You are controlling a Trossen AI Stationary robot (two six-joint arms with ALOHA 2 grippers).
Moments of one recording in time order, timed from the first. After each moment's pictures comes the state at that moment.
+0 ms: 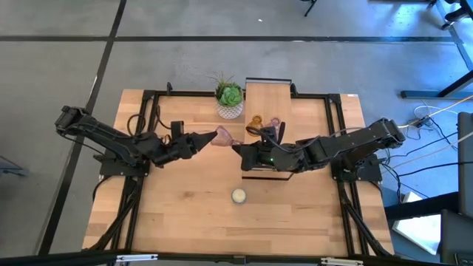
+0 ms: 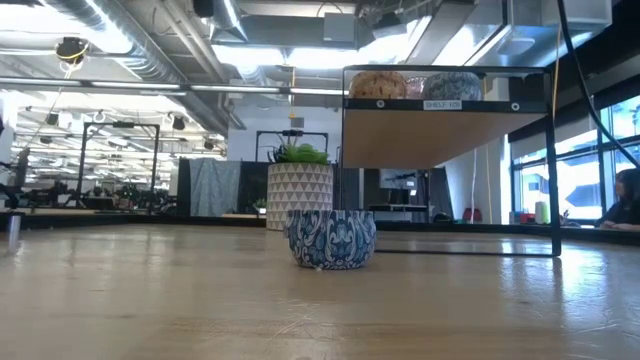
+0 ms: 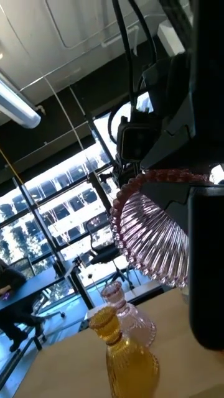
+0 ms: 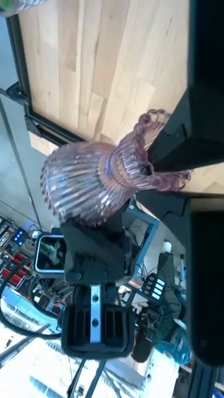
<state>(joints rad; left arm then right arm) -0.30 1.11 0.69 0.71 -0.69 -0.95 0.33 1.59 1.50 -0.27 0.64 1.14</state>
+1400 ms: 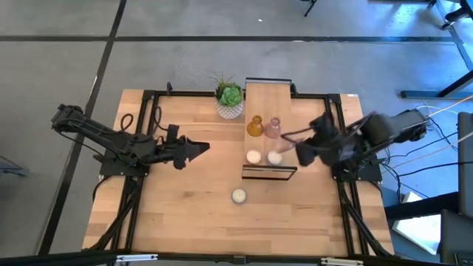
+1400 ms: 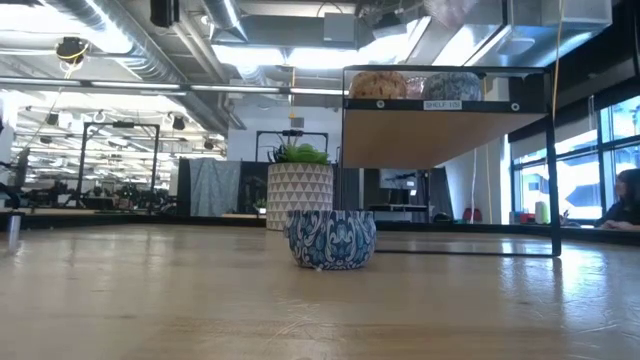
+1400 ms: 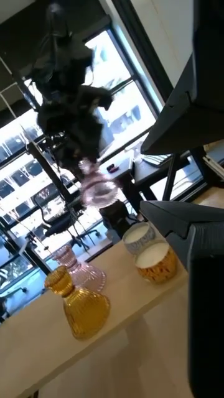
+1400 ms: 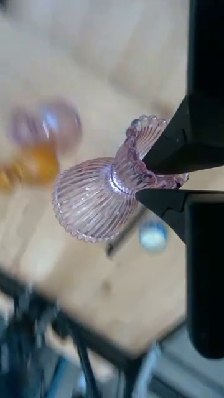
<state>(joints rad) -0.35 0.91 0.69 0.23 -0.61 -0.96 0.43 1.31 1.67 -1.42 0.51 1.35</state>
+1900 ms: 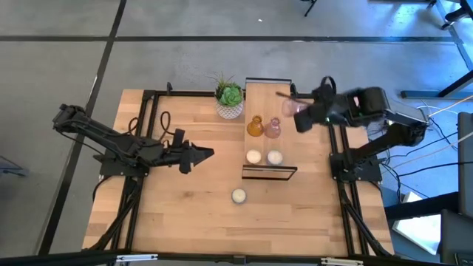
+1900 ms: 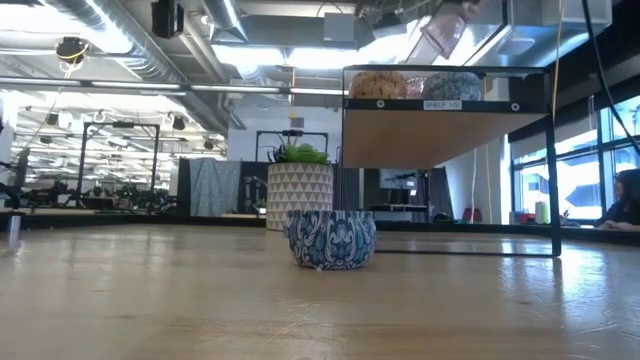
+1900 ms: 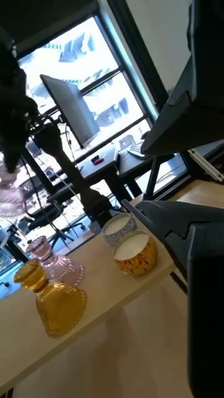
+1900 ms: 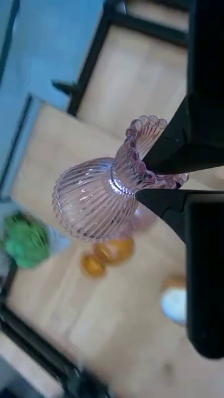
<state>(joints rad) -0.35 0.98 0.69 0.21 -0.57 -1.01 0.07 1.35 1.83 -1.57 0.55 1.03</state>
